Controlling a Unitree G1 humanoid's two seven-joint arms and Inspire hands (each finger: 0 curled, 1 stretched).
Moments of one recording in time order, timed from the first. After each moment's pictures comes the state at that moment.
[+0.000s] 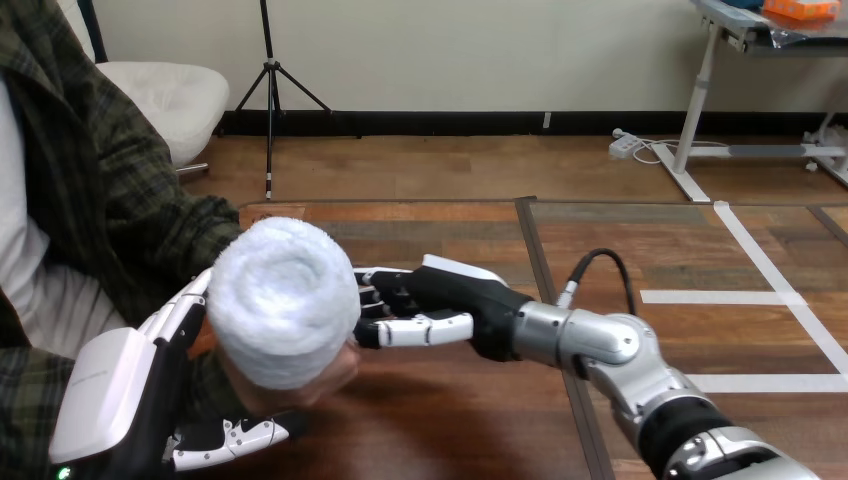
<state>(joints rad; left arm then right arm) 0.32 0.43 0.05 0.04 0.62 -0.44 0.33 -0.77 -0.11 0.15 1.22 -0.17 -0.49 0.69</state>
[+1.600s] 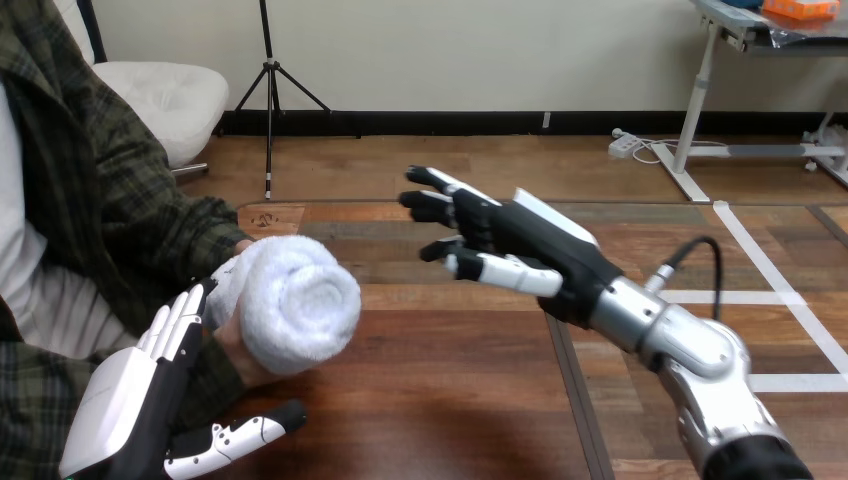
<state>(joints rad) 0.28 0.43 0.05 0.19 0.52 -0.50 0.24 -0.58 -0.23 0.04 0.88 0.04 -0.58 0.70</state>
